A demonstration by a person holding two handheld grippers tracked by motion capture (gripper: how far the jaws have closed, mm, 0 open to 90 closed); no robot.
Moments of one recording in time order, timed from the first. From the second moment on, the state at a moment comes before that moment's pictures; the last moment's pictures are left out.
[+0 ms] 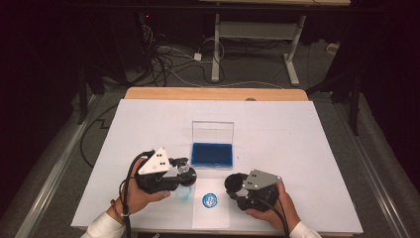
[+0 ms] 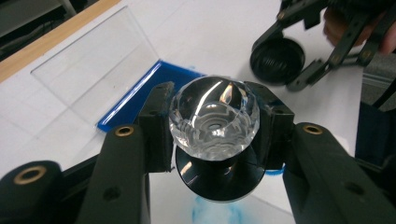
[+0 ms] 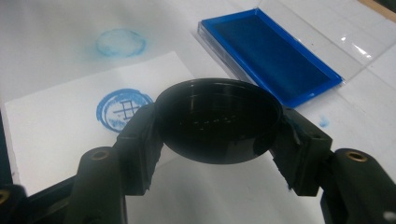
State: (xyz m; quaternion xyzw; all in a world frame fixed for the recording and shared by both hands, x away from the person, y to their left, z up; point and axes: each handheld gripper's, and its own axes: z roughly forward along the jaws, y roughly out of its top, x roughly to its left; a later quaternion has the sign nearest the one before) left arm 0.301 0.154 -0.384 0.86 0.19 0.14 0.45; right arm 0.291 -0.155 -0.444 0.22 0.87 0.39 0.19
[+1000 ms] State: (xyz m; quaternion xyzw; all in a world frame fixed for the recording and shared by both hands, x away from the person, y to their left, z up) left arm 0.308 0.109 -0.382 0.85 0.16 0.09 0.49; right arm 0.297 -0.103 -0.436 0.19 0.86 0.44 0.15
